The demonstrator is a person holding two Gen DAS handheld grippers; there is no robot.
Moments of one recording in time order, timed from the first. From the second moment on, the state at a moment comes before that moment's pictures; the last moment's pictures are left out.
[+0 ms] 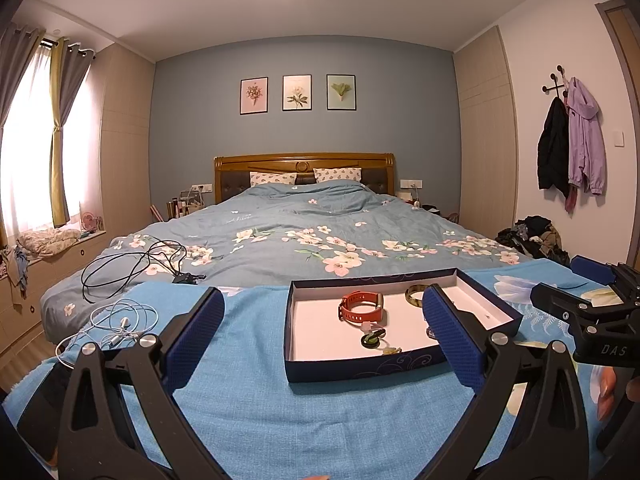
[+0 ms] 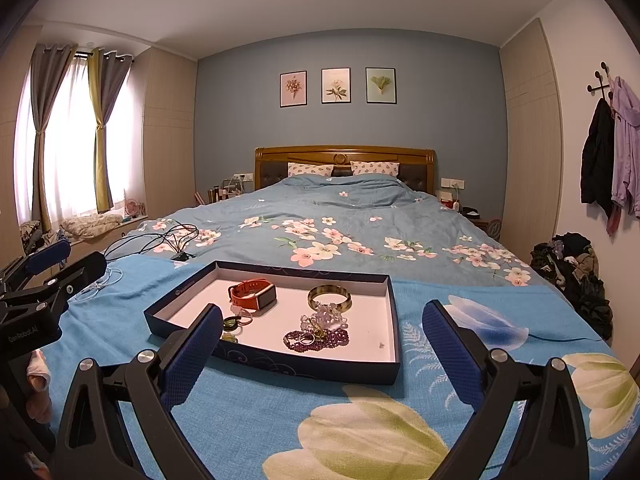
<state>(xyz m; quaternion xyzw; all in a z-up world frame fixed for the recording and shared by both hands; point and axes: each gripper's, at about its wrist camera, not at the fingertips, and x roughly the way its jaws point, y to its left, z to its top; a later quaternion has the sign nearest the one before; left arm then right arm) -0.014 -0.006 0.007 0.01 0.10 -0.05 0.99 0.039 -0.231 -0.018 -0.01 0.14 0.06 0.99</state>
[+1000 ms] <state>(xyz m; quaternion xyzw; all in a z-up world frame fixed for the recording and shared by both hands) -0.013 -0.007 0.007 0.01 0.10 -0.05 0.99 0.038 -0.231 -0.017 -0.01 0.14 0.06 0.99</state>
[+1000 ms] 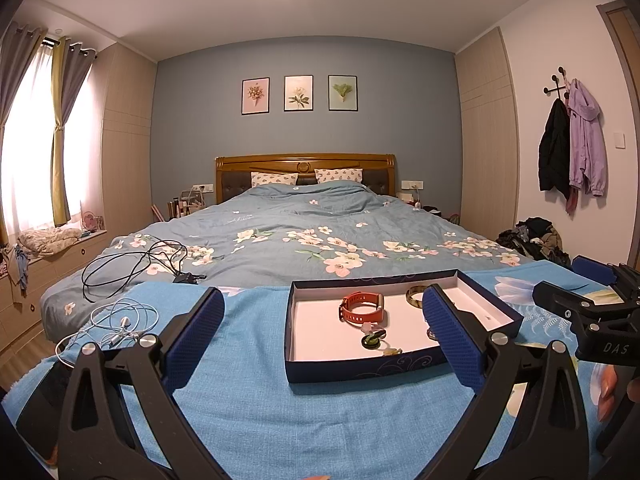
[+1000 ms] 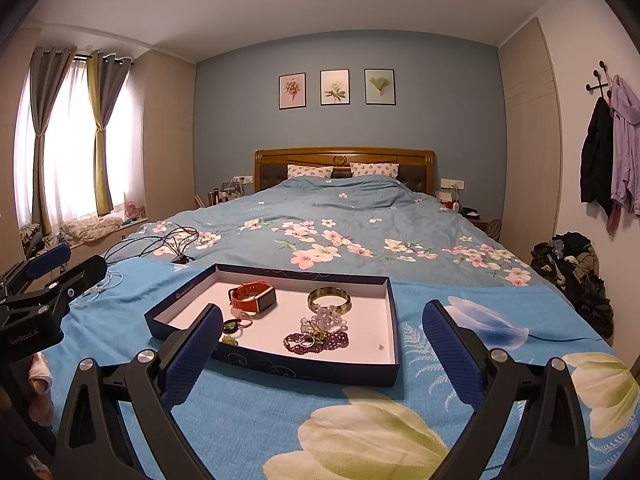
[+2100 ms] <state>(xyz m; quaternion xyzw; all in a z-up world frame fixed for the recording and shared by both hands) -0.013 -0.008 0.007 0.01 0.10 -0.05 0.99 0.040 -0.231 -0.016 -0.01 0.14 0.06 0.99</state>
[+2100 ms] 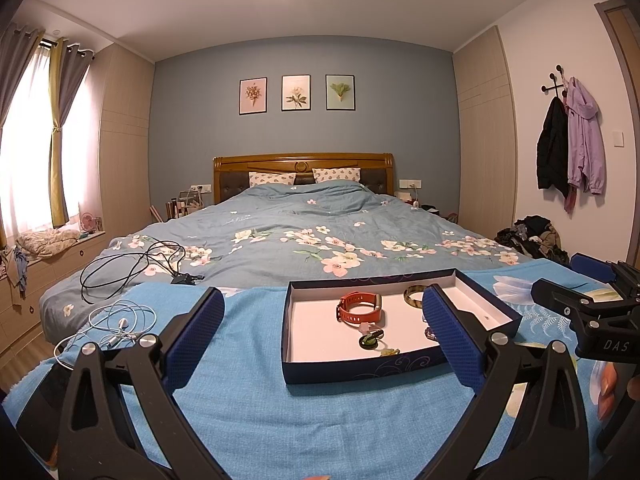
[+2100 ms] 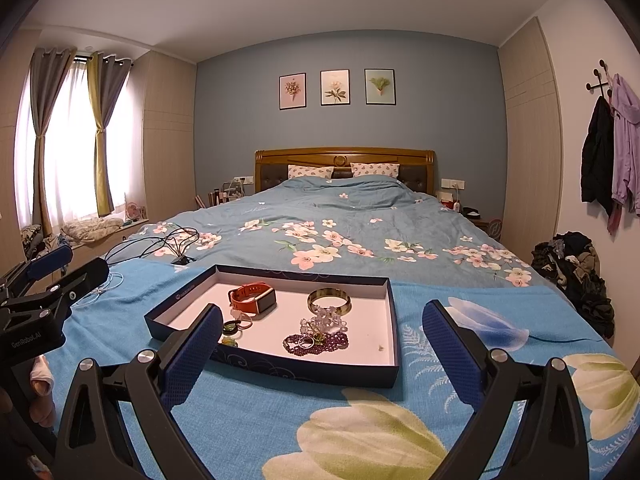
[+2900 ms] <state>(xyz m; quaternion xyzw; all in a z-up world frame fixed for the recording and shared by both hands) -0.011 -0.008 0.006 0.01 0.10 -0.05 0.99 0.039 -0.233 -0.019 0.00 0.14 0.05 0.99</state>
